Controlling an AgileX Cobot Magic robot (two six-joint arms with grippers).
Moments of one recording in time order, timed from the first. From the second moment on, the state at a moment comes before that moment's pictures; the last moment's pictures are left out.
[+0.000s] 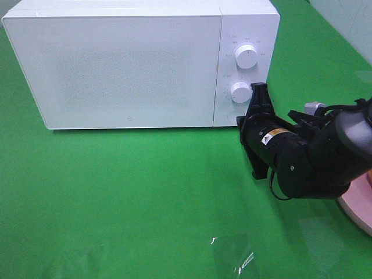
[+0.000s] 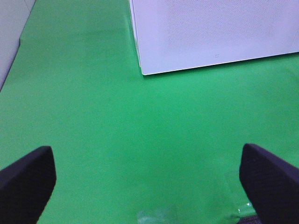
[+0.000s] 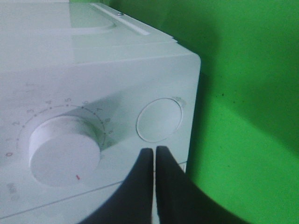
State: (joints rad) left arm 0.02 -0.01 -0.52 -0.14 1.08 0.20; right arm 0.57 2.05 -0.68 0.48 -0.98 1.38
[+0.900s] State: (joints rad) left arm 0.02 -0.01 -0.52 -0.14 1.08 0.20; right arm 0.51 2.16 -0.81 0.48 -0.95 1.39
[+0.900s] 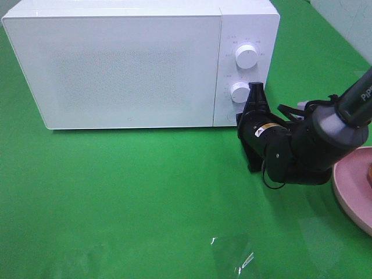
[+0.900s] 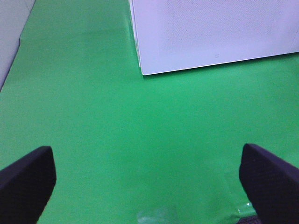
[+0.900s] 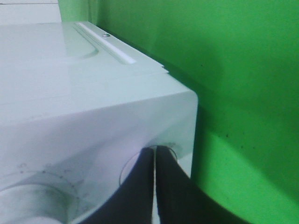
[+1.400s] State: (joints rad) left arm 0.02 -0.01 -0.52 -0.14 1.08 0.20; right arm 0.49 2.16 -0.81 0.44 -0.94 1.39
